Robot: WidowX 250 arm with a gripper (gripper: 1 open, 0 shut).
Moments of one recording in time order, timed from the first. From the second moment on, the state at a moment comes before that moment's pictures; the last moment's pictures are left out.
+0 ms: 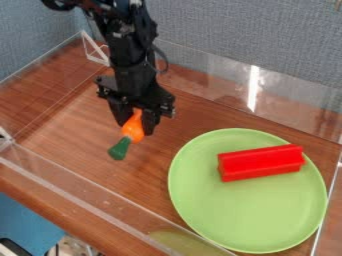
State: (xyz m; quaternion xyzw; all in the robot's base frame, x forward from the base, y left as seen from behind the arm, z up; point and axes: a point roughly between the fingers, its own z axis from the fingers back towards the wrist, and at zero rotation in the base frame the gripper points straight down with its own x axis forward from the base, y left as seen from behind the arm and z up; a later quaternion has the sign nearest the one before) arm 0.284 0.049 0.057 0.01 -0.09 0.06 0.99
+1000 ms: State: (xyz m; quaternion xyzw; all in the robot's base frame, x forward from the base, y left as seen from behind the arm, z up) arm 0.288 0.096 0.065 0.00 -0.08 0.16 0.98
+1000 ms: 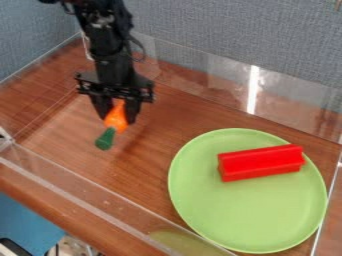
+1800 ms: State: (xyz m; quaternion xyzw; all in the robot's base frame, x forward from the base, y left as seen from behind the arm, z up) arm 0.279 0.145 0.053 0.01 -0.07 0.25 0.97
